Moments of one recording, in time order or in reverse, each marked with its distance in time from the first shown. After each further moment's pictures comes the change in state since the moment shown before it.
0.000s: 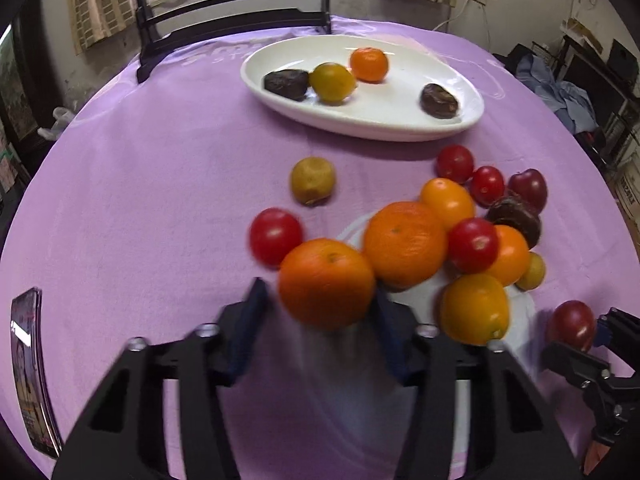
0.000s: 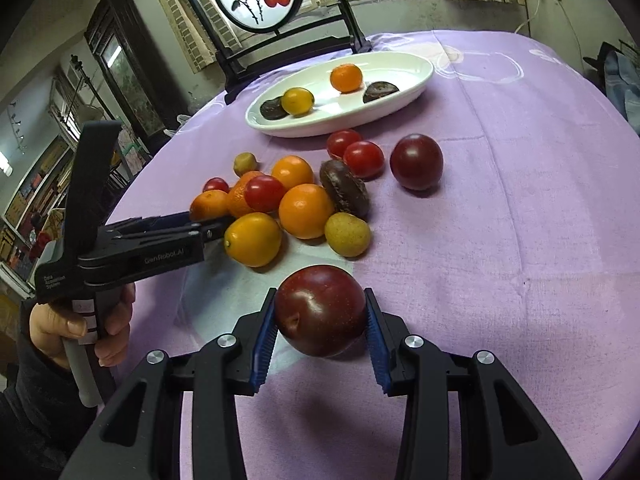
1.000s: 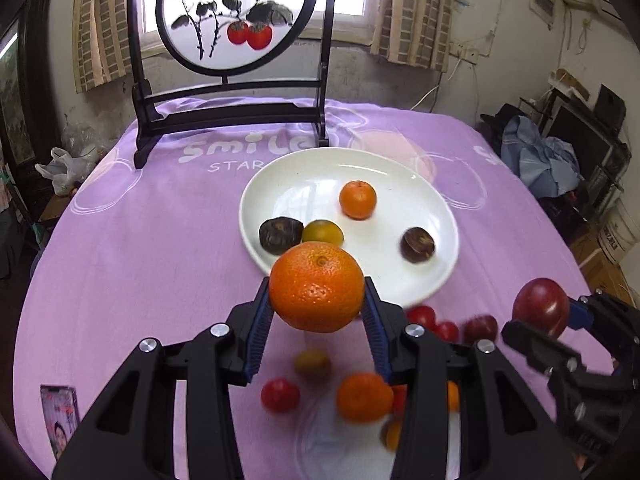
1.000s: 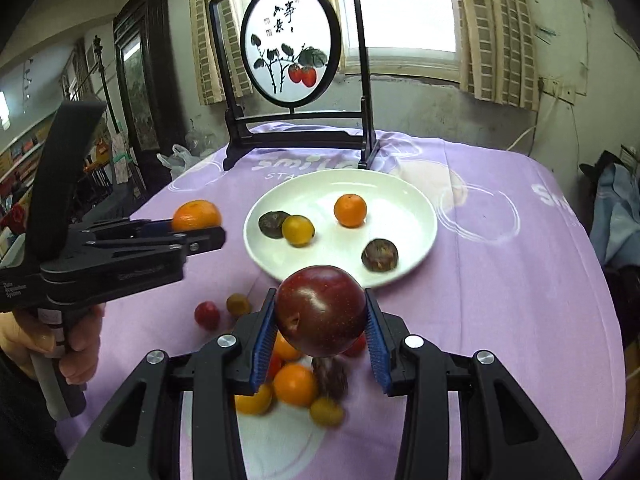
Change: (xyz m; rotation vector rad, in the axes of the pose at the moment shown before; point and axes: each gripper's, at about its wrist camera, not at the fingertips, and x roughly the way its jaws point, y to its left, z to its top) left arm -0.039 0.009 0.108 -0.037 -0.160 -0.045; right arm -0.014 0.034 0.122 -0.213 -0.187 -0.139
